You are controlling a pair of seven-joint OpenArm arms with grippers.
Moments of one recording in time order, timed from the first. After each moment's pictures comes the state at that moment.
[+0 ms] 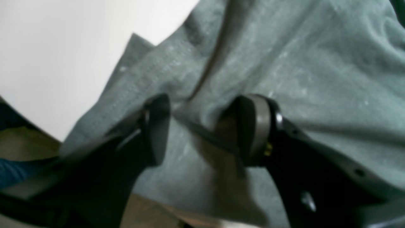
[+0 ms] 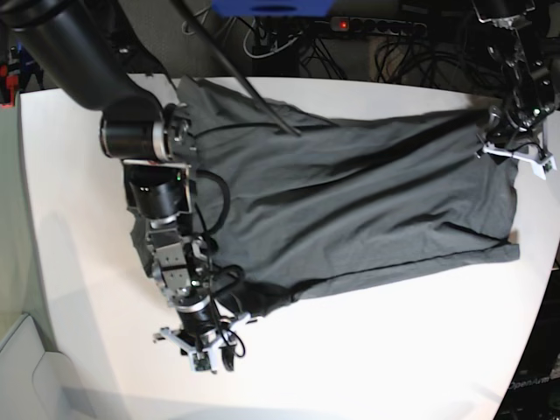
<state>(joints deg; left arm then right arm) 12.4 -16.8 -27.7 85.2 -25.3 7.5 46.0 40.6 -4.7 8.6 28.1 -18.9 8.3 17.4</state>
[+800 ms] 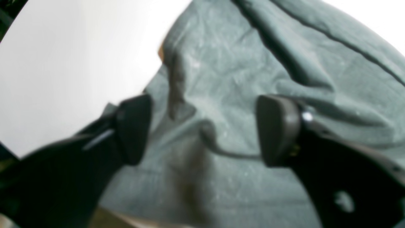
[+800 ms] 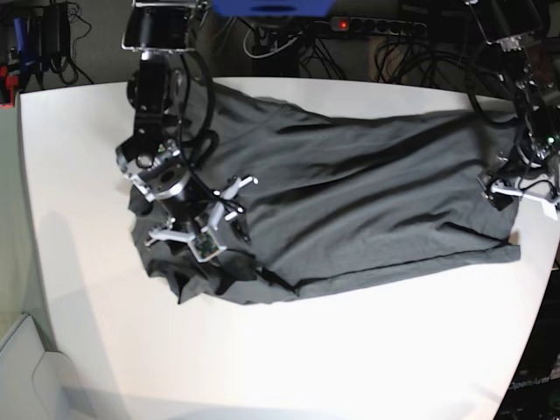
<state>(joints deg) 6.2 -17.7 -27.6 94.7 -25.7 8.3 53.7 -1.3 -8.6 8.5 95.4 -19.6 39.8 -19.0</state>
